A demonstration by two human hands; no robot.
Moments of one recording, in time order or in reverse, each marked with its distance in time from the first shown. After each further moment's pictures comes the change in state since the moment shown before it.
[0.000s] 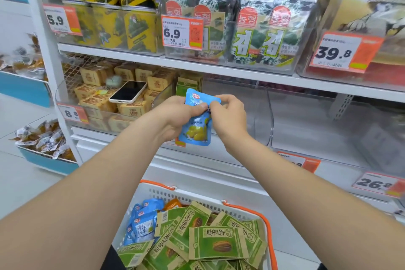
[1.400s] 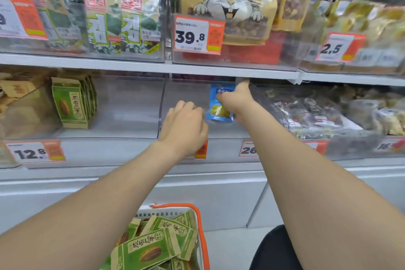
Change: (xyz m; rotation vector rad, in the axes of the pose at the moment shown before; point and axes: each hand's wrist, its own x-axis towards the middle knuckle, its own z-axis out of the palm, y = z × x) left_hand 0.022 -0.047 0.252 1.269 0.022 0.790; right_hand 0.084 0.063 -0.271 -0.183 0.229 0.265
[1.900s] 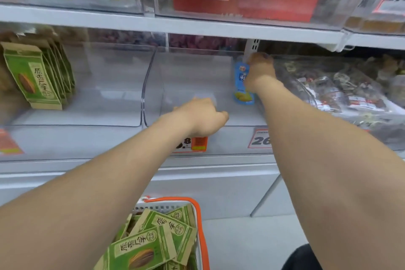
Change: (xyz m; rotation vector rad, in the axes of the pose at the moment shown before) left_hand 0.057 0.007 0.058 -0.210 -0.576 -0.192; right_hand 0.132 0.058 -0.015 -0.948 0.108 -0.224
